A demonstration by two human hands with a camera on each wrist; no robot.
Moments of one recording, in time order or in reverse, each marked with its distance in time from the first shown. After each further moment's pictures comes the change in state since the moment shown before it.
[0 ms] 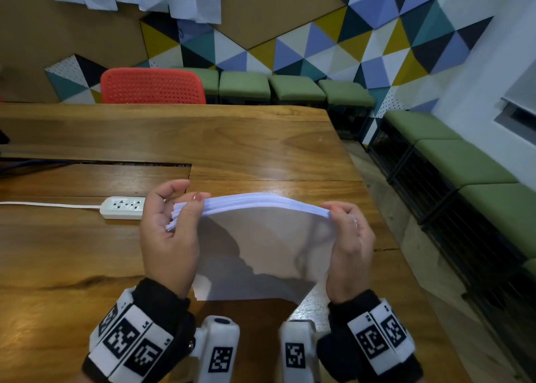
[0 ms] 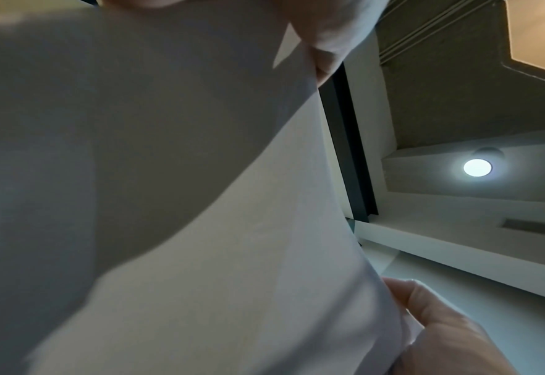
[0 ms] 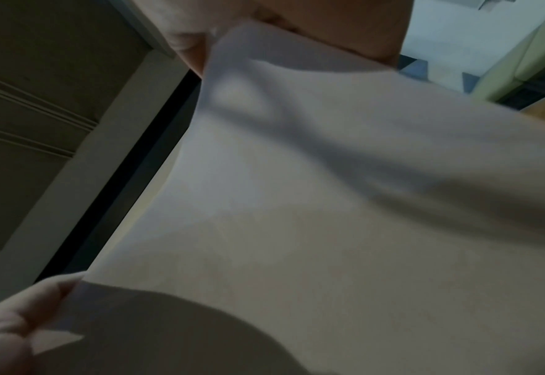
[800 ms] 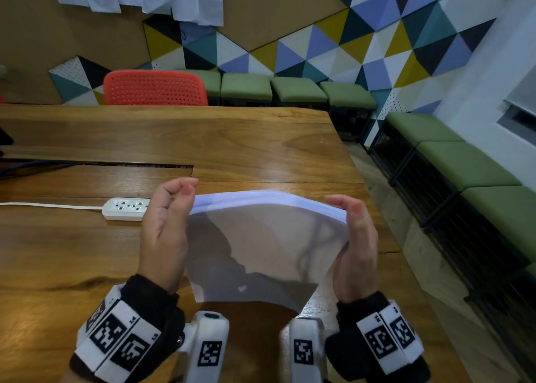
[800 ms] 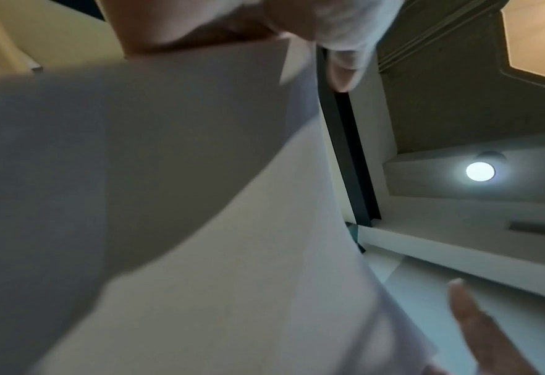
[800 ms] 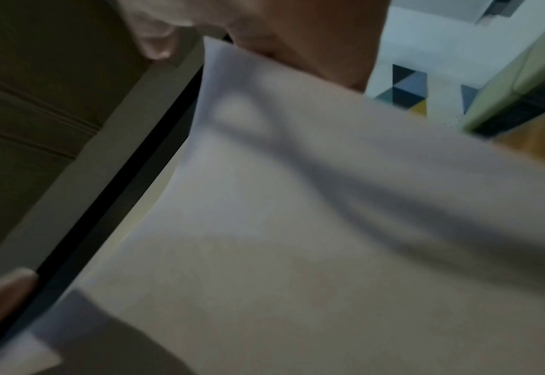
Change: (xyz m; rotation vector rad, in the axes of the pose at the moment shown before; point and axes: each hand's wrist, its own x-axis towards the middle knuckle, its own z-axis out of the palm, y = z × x) left_hand 0.013 -0.002 -0.012 -0.054 -0.156 -0.097; right_hand 0.005 0.000 -0.010 0.044 -0.195 -0.066
